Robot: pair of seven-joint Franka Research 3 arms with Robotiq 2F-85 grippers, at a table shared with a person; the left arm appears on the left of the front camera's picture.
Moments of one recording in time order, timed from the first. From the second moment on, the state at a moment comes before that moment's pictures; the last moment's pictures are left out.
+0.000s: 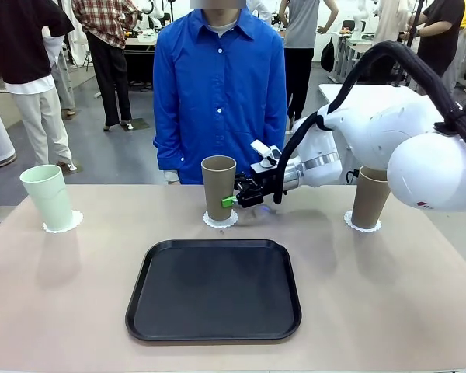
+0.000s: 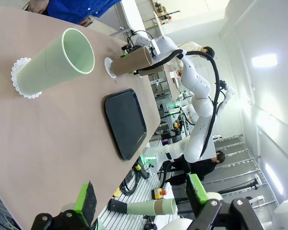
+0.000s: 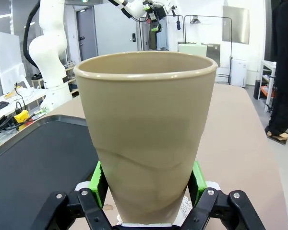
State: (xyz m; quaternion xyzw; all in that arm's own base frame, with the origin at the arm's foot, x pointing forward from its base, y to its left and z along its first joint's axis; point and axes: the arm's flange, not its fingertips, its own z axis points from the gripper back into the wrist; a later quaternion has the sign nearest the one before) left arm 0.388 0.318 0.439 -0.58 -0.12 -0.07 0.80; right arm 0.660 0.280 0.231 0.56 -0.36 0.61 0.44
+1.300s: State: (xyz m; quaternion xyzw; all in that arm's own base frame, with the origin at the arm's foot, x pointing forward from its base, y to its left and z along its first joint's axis) left arm 0.388 0.318 0.439 -0.58 -0.12 -0.07 0.80; right arm 0.668 0.279 0.228 0.56 -0.34 0.60 0.45
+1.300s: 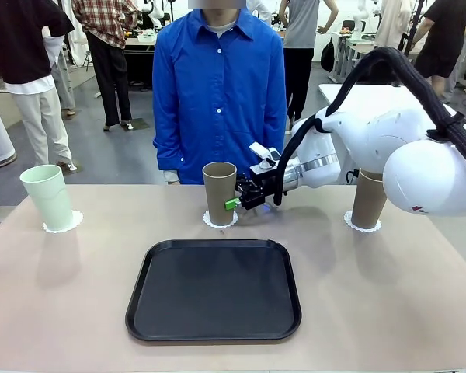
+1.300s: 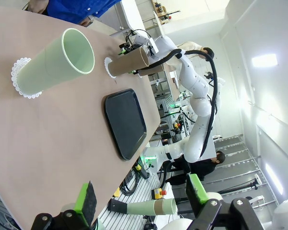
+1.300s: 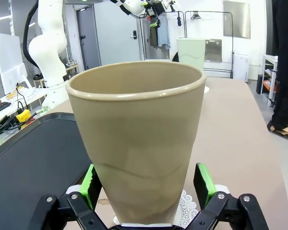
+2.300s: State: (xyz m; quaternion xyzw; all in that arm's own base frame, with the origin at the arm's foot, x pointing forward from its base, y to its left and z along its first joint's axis) left arm 0.388 0.318 0.439 -0.58 -0.12 -0.07 0.80; right arm 0.676 0.270 0.236 0.59 -0.30 0.61 0.43
